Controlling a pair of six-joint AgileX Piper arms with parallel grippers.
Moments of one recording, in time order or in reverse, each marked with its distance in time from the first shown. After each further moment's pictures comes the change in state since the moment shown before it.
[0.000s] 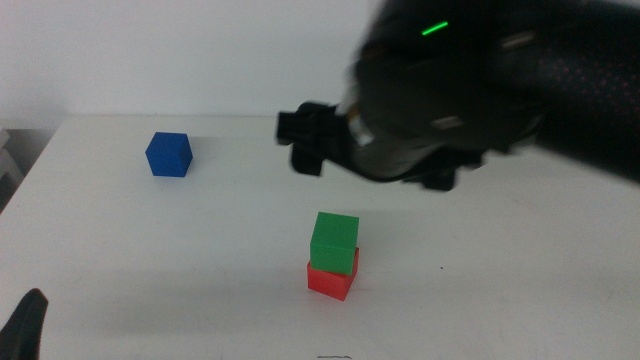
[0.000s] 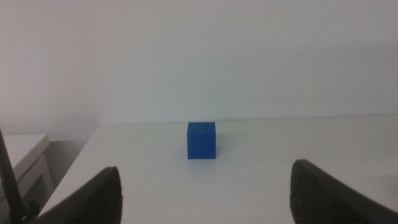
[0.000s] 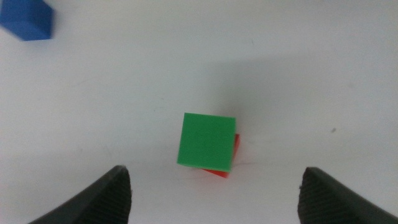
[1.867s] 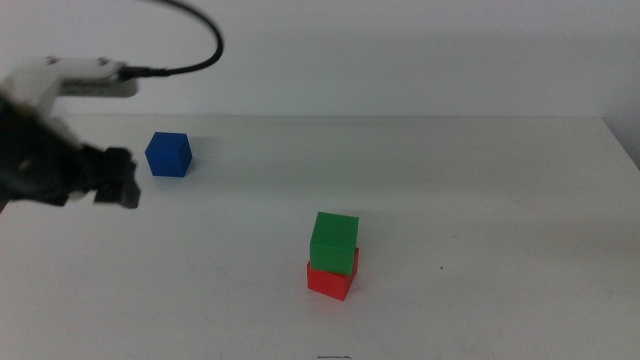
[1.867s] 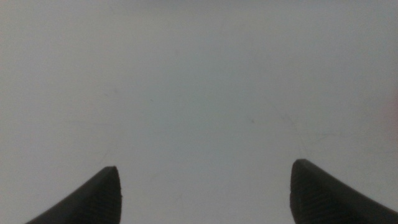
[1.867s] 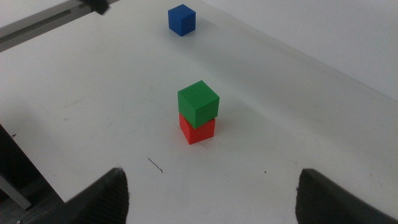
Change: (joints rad) left arm 0.000 1.367 -1.106 0.000 0.846 0.000; right arm -0.140 -1.142 0.716 0.343 -0.244 -1.099
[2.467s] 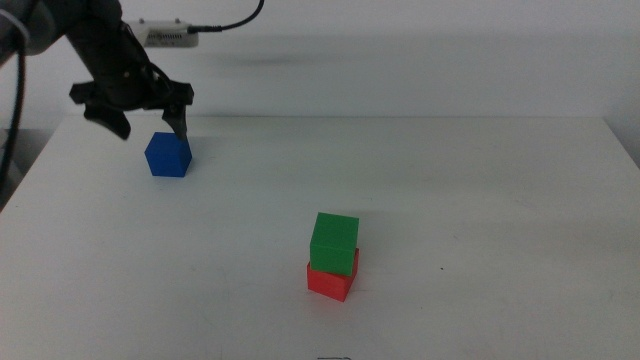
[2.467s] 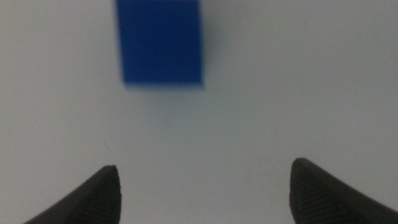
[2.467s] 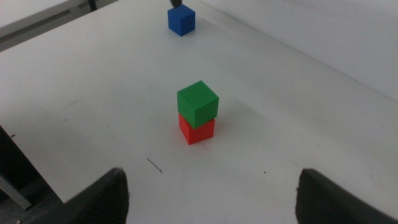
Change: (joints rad) left arm 0.000 0.785 -0.936 0.049 0.343 -0.070; right arm 0.000 0.000 0.000 0.000 0.000 0.000
